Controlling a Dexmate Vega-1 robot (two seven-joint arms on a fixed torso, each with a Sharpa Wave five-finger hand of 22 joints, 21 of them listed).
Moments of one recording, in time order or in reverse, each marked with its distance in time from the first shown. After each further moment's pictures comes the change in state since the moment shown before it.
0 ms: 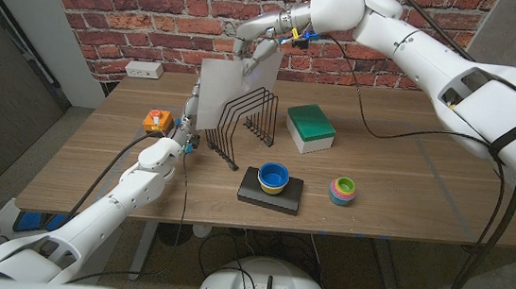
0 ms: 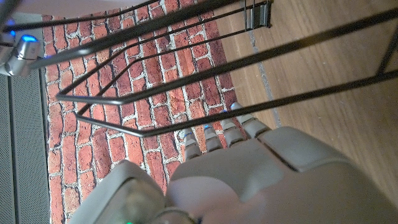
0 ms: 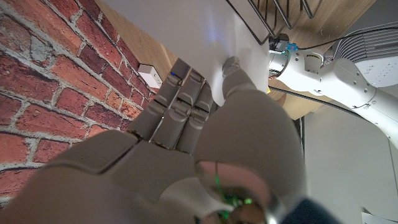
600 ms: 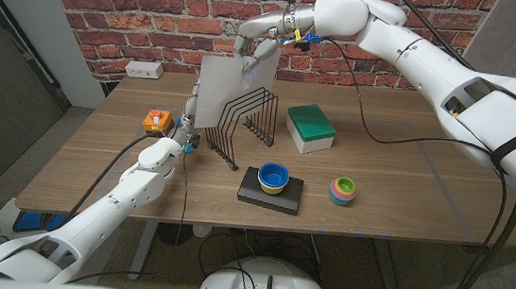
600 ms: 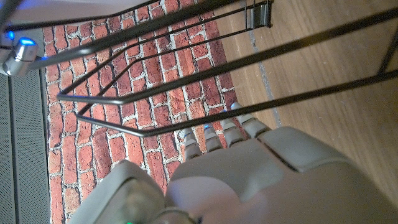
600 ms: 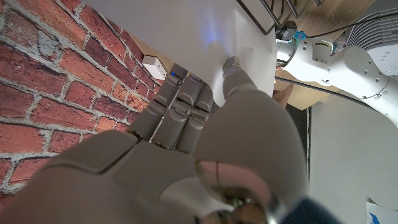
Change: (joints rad) left arm 0.000 0.001 0.000 -0.001 0.000 0.000 0.000; left_hand 0.000 0.000 0.000 0.000 0.000 0.000 0.000 0.000 0.000 0.000 0.000 0.000 0.000 0.000 0.000 0.000 0.000 0.000 0.000 0.000 0.000; right arm -0.041 -0.022 0.034 -0.040 -0.008 -0.014 -0.050; right_hand -0.007 -0.007 0.009 0.001 0.000 0.000 0.000 0.000 0.000 0.000 0.000 0.000 0.000 0.000 0.000 0.000 0.000 -0.003 -0.001 0.008 0.000
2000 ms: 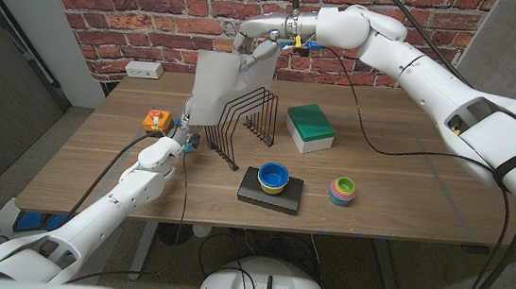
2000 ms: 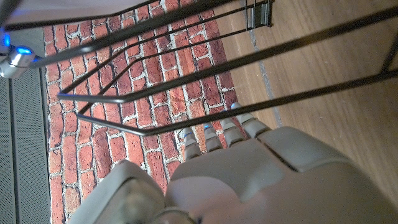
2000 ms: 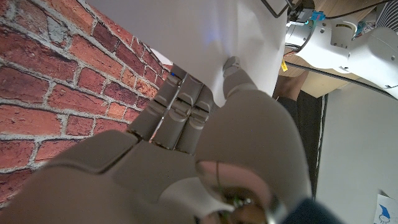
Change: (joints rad) left arm -0.001 0.000 0.000 0.000 0.000 0.001 0.000; left_hand 0.000 0.000 0.000 0.000 0.000 0.000 0.000 0.000 0.000 0.000 0.000 0.000 0.000 0.000 0.000 0.000 0.000 0.000 0.000 0.000 0.000; right arm -0.089 -0.041 0.048 -0.122 -0.057 -0.066 -0.110; right_hand -0.002 -0.002 0.000 0.000 0.000 0.000 0.000 -0.006 0.000 0.003 0.000 -0.002 -0.001 0.000 0.000 0.000 0.003 -0.006 0.003 0.000 0.000
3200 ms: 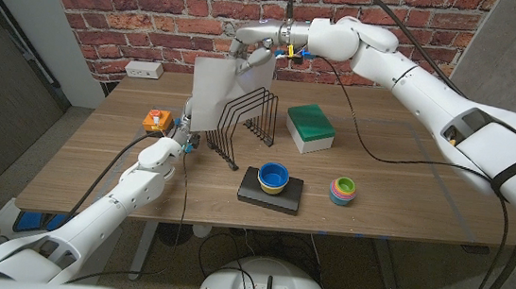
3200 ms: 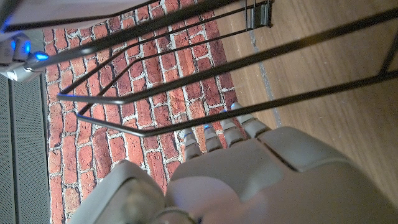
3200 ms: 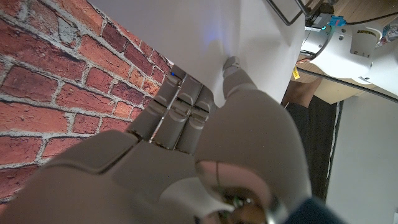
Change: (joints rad) left arm 0.001 0.000 0.000 0.000 0.000 0.001 0.000; left_hand 0.000 0.000 0.000 0.000 0.000 0.000 0.000 0.000 0.000 0.000 0.000 0.000 0.000 0.000 0.000 0.000 0.000 0.000 0.000 0.000 0.000; right arm -0.052 -0.014 -0.014 -0.081 -0.097 -0.086 -0.088; right_hand 0.001 0.001 0.002 -0.003 -0.004 0.000 0.000 0.000 0.001 0.000 0.000 -0.003 0.001 0.000 0.000 0.000 -0.003 0.000 0.000 0.008 0.000
